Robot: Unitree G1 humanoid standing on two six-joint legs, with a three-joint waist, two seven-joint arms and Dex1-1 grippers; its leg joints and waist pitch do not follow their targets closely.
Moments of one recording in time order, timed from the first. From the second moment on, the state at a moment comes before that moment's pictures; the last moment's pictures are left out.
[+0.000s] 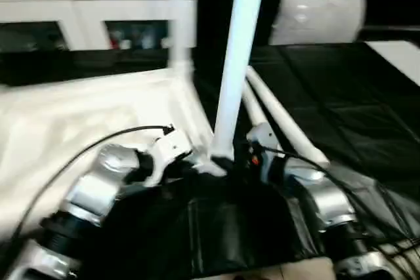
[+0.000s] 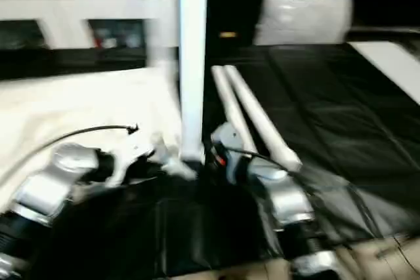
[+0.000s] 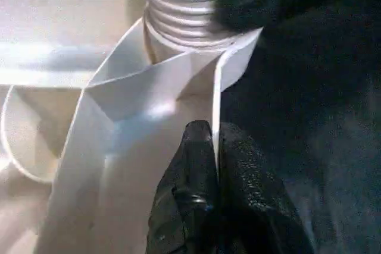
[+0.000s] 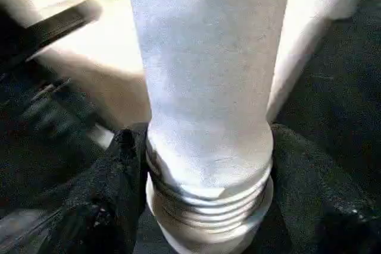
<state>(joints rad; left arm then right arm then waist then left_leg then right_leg) -0.39 0.38 -0.28 0.05 0.03 0.62 -0.86 -0.41 -0.11 0.14 0.43 0.13 0.17 0.70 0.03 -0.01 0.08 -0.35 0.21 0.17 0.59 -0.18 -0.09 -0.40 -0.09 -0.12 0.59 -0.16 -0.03</state>
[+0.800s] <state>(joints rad) -0.39 0.39 -0.28 0.02 0.06 0.63 -0.74 -0.40 -0.12 0.13 0.39 0.15 0.15 0.71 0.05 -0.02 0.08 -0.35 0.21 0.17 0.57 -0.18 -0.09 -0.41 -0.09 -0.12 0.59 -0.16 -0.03</state>
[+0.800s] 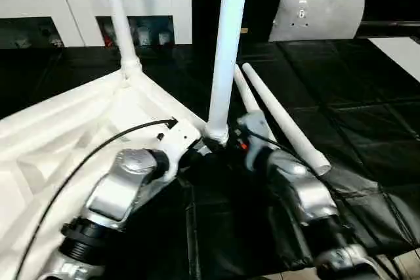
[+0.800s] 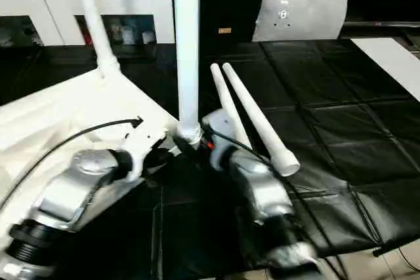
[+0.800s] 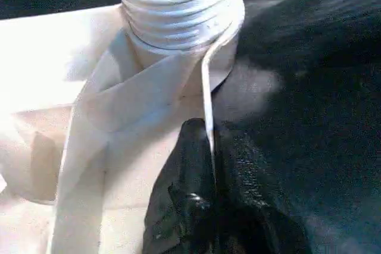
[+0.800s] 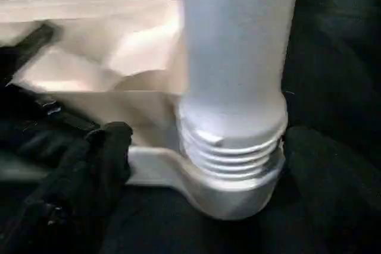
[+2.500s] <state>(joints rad) -0.39 0.57 -0.35 0.08 -0.03 0.36 -1.14 -0.42 -0.31 0.23 0.36 0.20 0.16 1.17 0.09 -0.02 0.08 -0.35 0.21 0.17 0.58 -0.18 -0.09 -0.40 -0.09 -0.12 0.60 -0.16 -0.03</state>
